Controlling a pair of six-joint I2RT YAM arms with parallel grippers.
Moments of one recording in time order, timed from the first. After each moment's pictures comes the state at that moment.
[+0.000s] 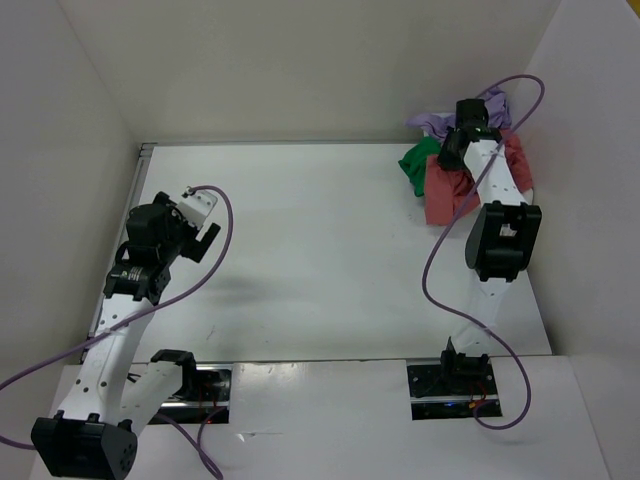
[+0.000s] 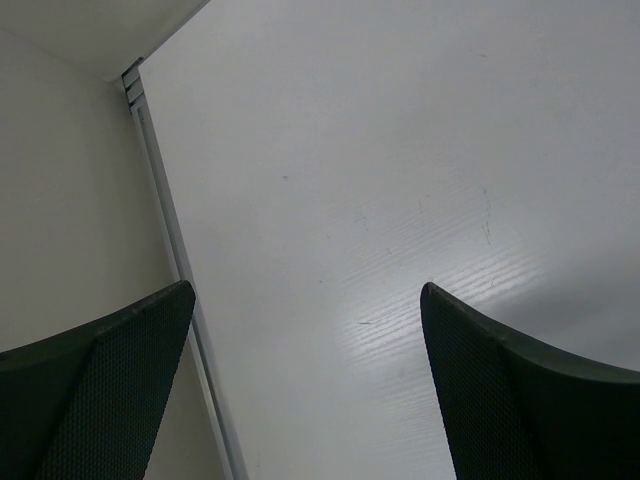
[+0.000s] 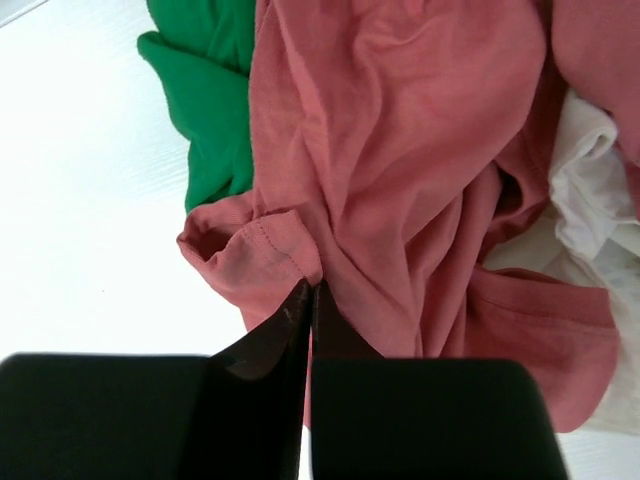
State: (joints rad) left arm -0.05 0.85 0.83 -0.43 0.03 0.55; right arm -0.07 2.07 1.94 -0.73 0.10 0.31
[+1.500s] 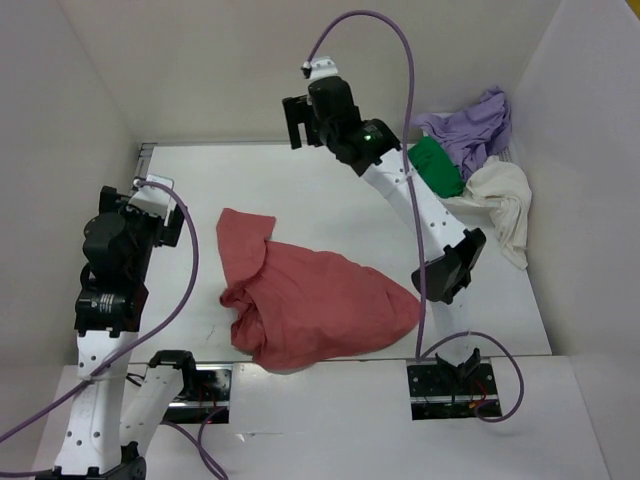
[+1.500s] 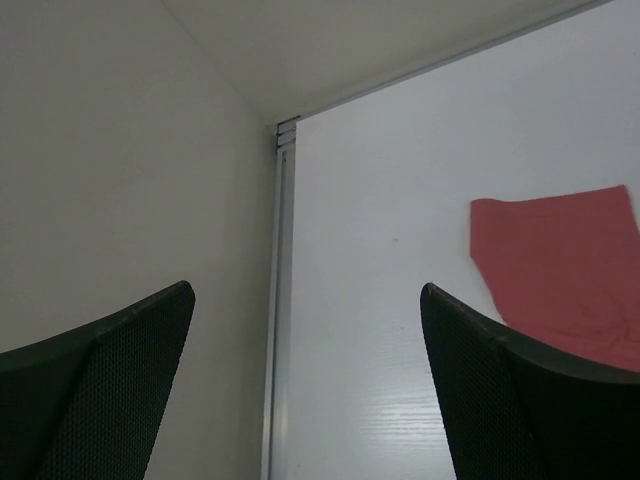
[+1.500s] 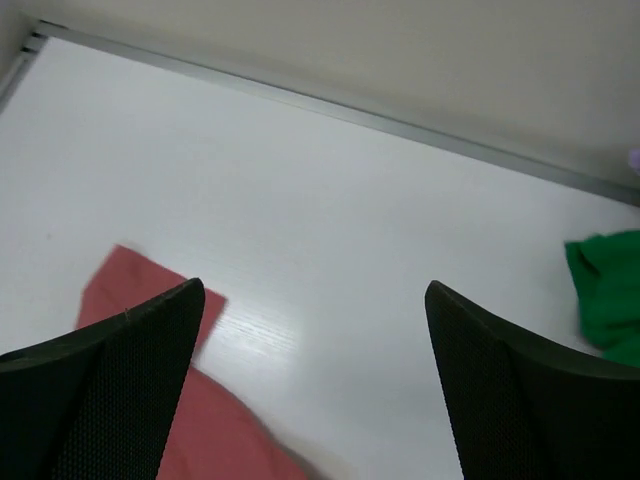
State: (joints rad) left arm 0.02 0.68 0.97 -0.43 -0.12 0.44; right arm 0.71 2.06 2.43 -0.72 0.34 0.13
